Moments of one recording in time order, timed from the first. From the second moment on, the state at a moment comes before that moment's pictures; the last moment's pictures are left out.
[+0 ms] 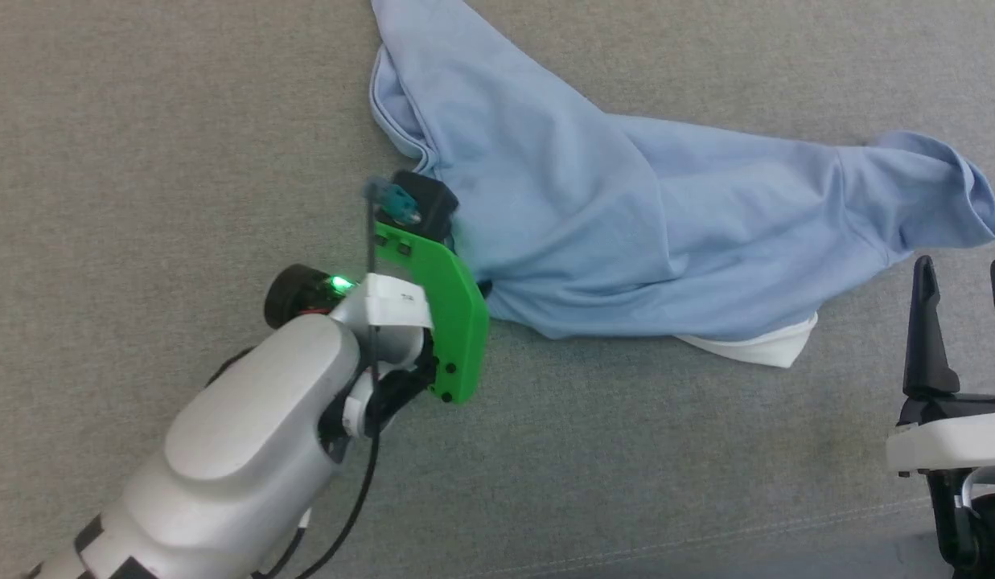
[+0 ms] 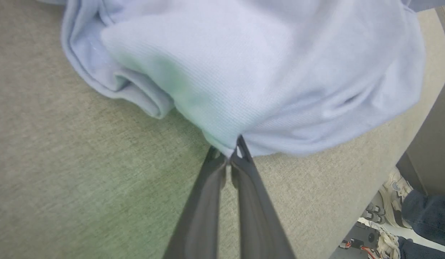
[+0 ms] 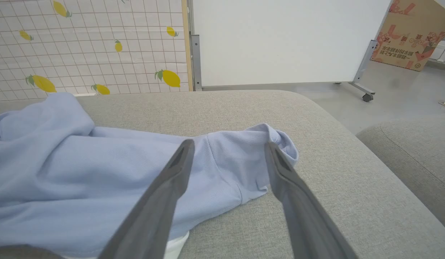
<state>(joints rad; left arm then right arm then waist) -0.72 0.40 -0.83 0.05 -0.86 0.21 0.64 -0.07 -0.05 -0.24 -0.11 0.12 0.13 -0.11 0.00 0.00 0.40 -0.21</state>
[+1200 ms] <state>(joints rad) -0.60 0.76 -0.65 -0.09 -0.77 0.27 0.53 -0.06 -0.05 -0.21 -0.08 0.11 0.13 -0.08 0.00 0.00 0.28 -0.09</state>
